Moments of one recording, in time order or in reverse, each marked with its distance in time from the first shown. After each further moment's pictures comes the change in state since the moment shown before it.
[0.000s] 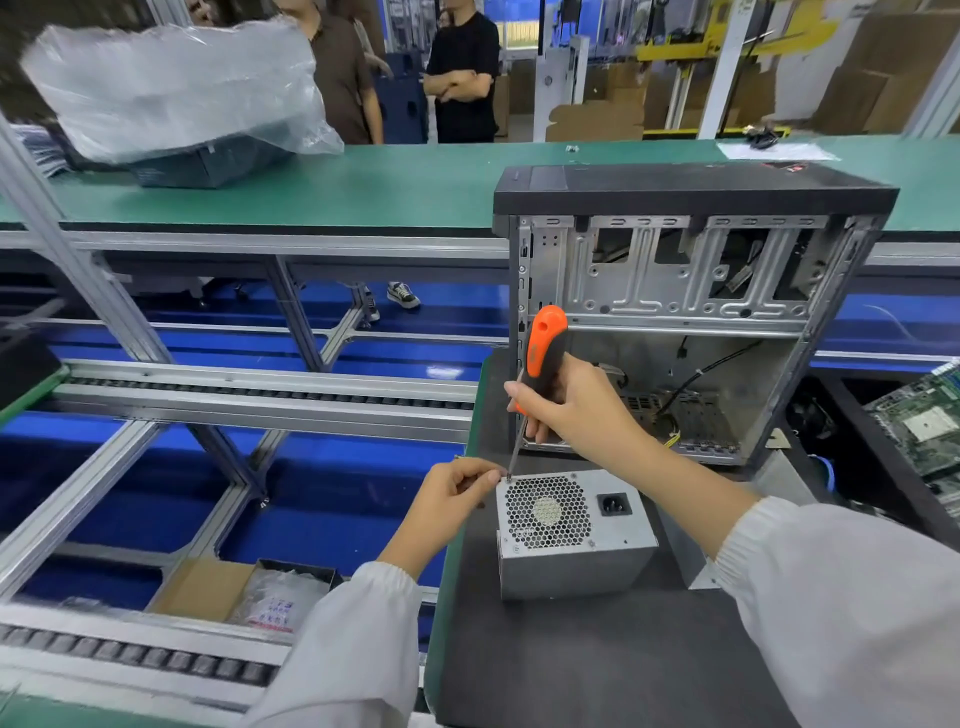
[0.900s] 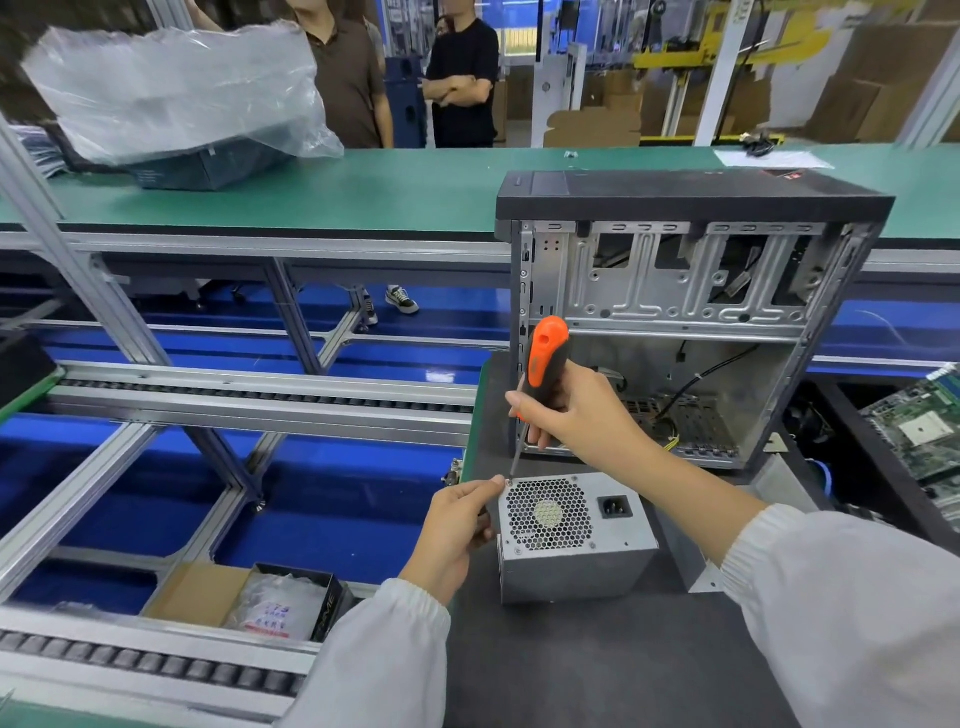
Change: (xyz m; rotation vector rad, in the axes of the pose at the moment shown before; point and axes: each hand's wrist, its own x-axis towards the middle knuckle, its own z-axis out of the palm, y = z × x) left_hand -0.012 0.008 0.026 -0.564 0.167 -0.445; right_hand -0.002 0.003 0.000 0.005 -0.037 -0.005
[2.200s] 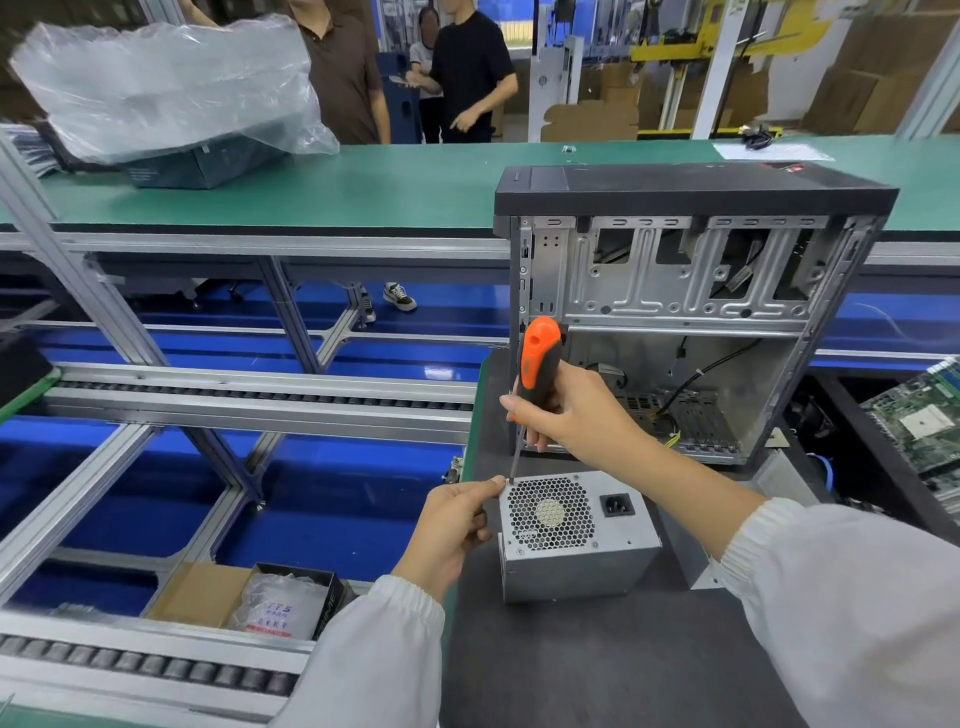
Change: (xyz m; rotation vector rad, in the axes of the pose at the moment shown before) left_hand 0.000 0.009 -0.002 0.029 0.006 -0.040; right_hand 0.002 -0.004 0.001 -0.005 -0.045 -0.021
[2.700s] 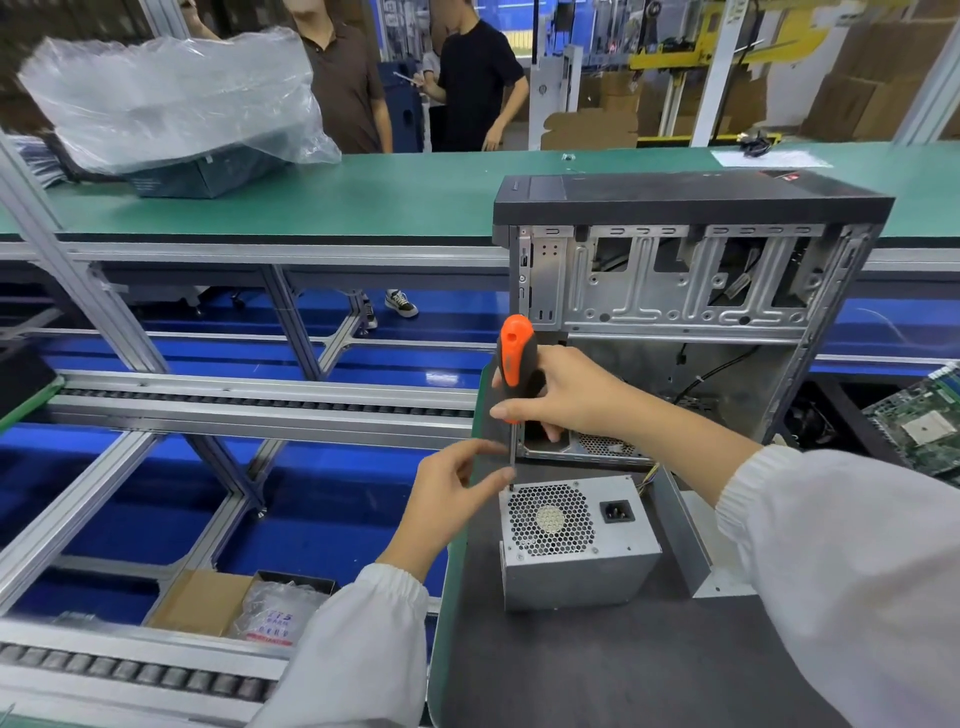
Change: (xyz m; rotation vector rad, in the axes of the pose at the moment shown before) left_hand 0.004 0.028 -0.013 0.711 0.017 0.709; right_hand 0.031 -0.019 -0.018 -0.172 -0.213 0.042
